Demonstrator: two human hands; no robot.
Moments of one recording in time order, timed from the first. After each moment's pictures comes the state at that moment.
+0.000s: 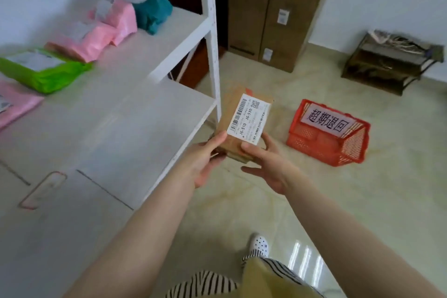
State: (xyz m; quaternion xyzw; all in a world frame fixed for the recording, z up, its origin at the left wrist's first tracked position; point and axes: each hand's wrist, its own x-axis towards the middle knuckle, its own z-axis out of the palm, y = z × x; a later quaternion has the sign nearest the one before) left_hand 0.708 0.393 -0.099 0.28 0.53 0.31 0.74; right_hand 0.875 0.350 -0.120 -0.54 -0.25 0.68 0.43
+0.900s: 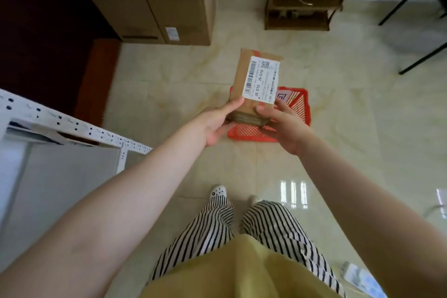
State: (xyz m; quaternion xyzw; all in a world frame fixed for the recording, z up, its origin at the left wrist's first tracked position) left_hand 1.144 0.682 -0.175 0.36 0.50 0.03 0.79; right_hand 1.275 0.557 -0.195 -0.60 -0.08 0.57 0.55
